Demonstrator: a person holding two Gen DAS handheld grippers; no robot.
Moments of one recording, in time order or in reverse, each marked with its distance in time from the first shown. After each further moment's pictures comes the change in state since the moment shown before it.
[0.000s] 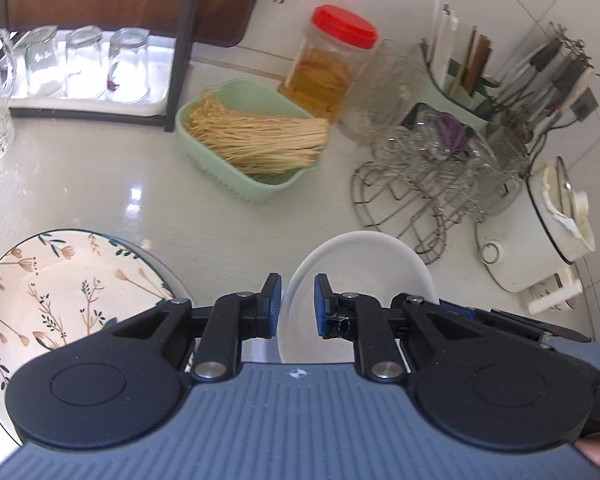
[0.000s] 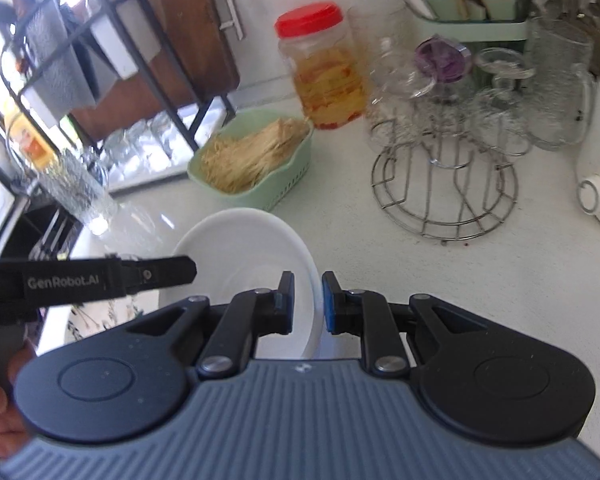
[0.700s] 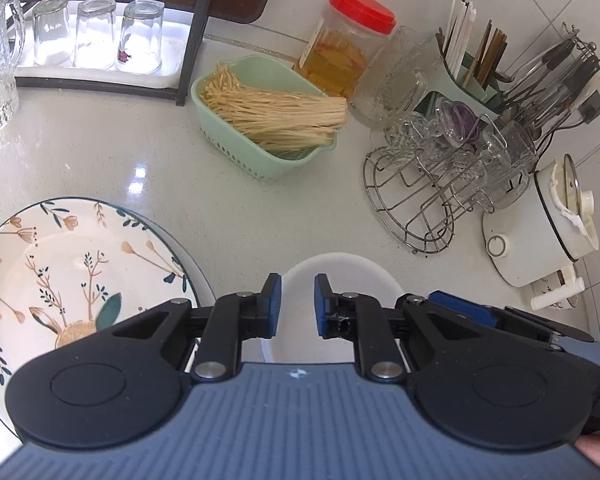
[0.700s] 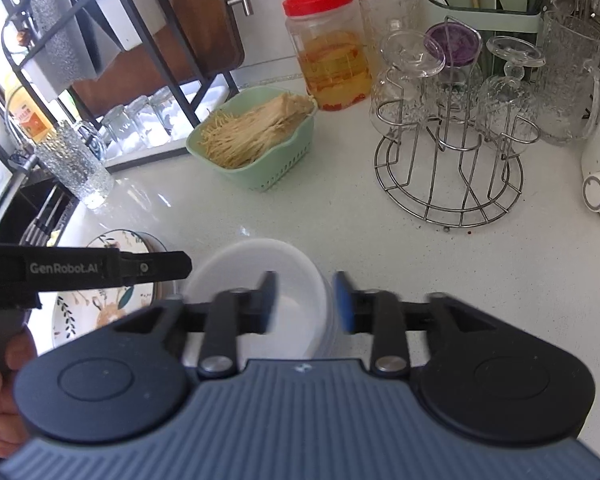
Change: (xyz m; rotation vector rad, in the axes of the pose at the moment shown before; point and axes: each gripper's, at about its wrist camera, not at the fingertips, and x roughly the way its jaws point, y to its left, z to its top) left arm 0.007 0.015 -0.014 -0.035 0.036 -0.005; right arm -0.005 -0.006 -0.009 -0.010 0.009 0.006
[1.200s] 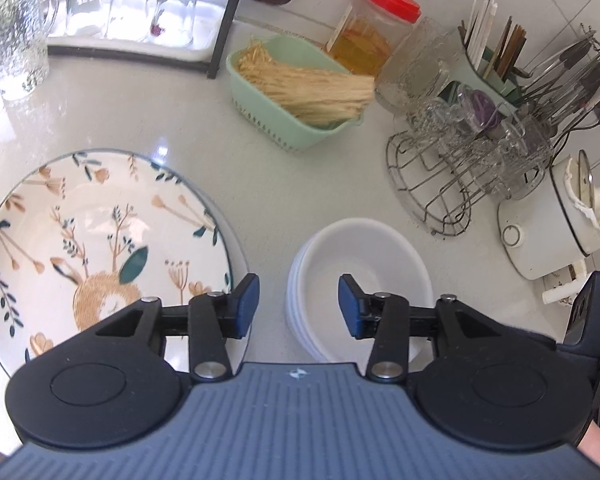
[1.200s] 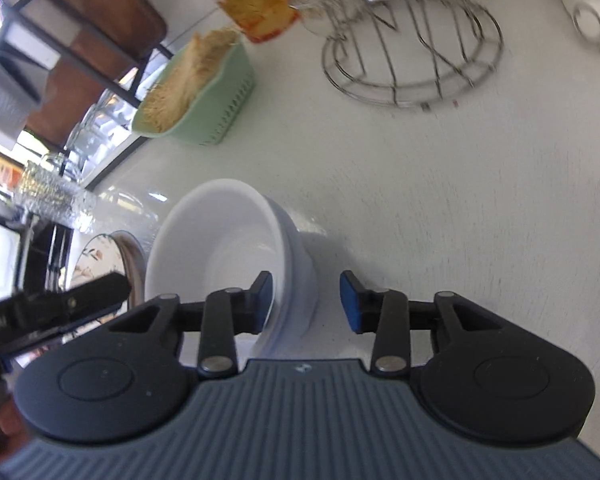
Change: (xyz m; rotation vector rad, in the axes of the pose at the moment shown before) left arm -0.006 0.010 -0.025 -0.048 0.030 0.043; right arm 0.046 -0.042 -0.034 0.361 0.155 0.075
